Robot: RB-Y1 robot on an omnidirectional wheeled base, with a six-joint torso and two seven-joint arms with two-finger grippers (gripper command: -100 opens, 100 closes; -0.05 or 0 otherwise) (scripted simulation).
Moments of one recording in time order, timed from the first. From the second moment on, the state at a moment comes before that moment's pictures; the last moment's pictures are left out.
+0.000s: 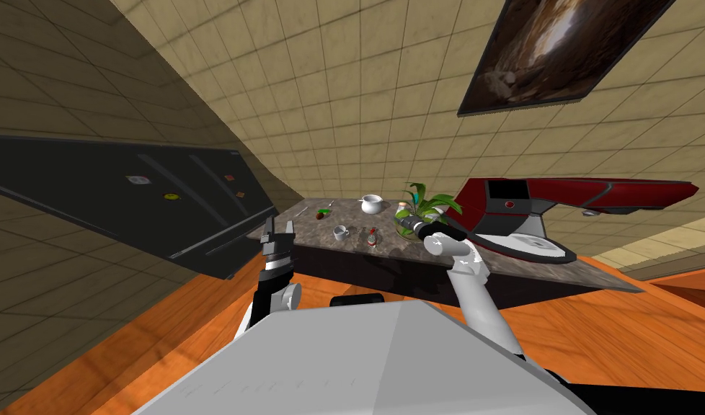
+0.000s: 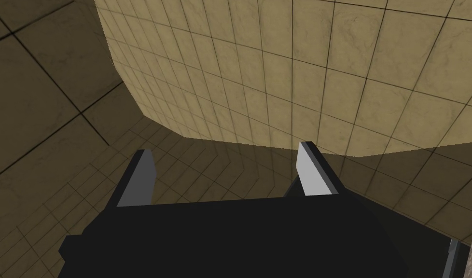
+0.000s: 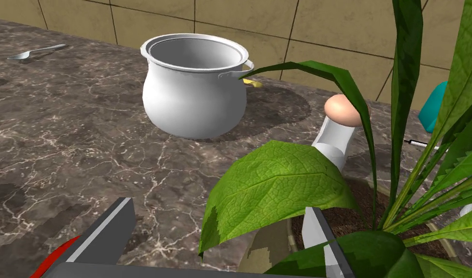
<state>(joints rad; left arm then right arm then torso) 0.49 -0.03 0.01 -2.22 -0.02 -0.53 0.12 0.04 -0.33 -0.29 -2.09 -0.50 0.81 -1.37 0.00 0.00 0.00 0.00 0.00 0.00</state>
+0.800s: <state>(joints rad) 0.49 -0.03 0.01 -2.22 -0.02 -0.53 0.12 0.01 -0.36 -0.26 -2.07 -0.58 0.98 -1.59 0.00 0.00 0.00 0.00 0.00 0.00</state>
